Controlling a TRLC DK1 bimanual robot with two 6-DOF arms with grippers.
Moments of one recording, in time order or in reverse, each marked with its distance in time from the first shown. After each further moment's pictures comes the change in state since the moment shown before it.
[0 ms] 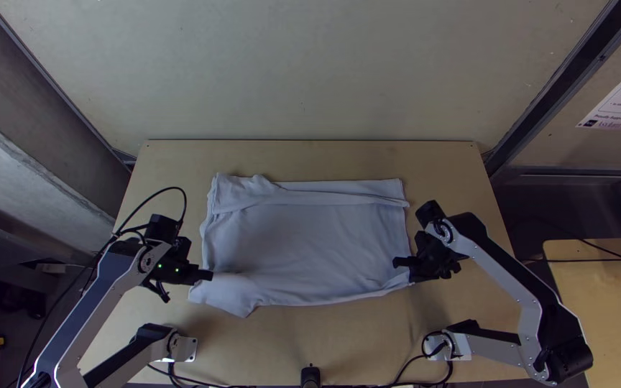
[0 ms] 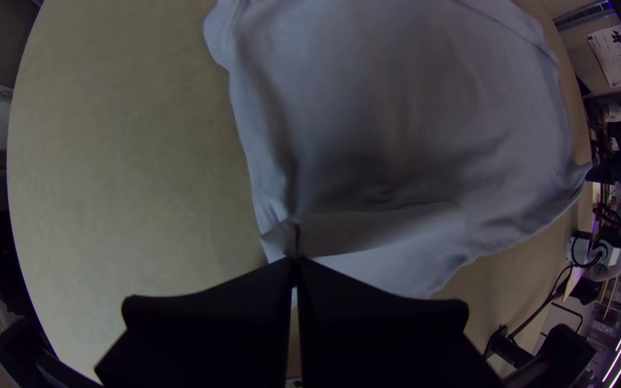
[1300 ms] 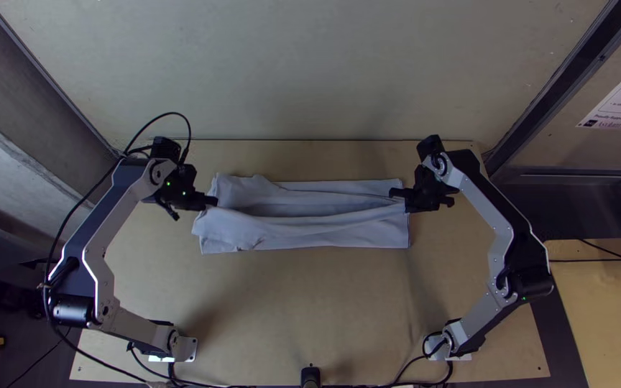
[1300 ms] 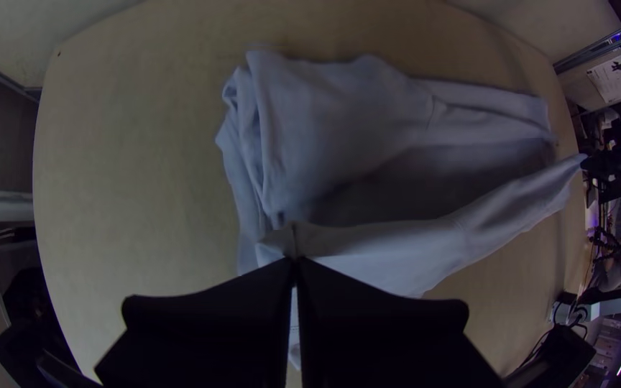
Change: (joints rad) left arm 0.087 0.603 0.655 0.058 0.011 0.123; right arm -0.111 0.445 0.627 0.050 0.105 0.003
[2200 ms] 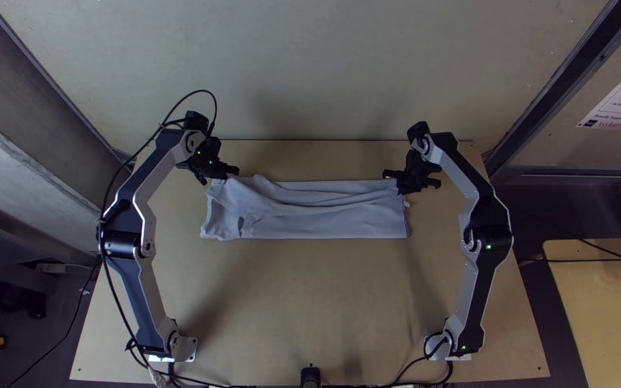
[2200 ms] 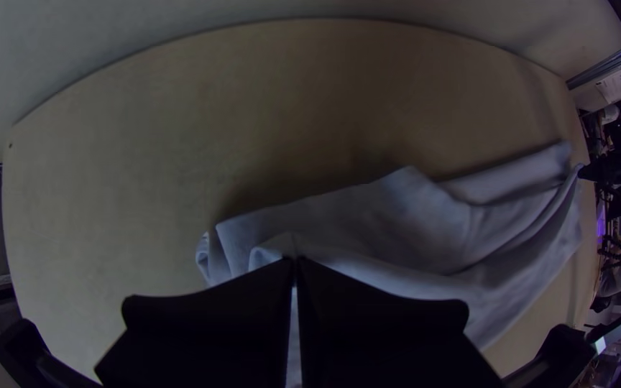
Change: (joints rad) left arm -0.042 0.470 0.440 0.083 0.000 0.011; right arm -0.044 0.390 0.362 0.000 0.007 -0.008
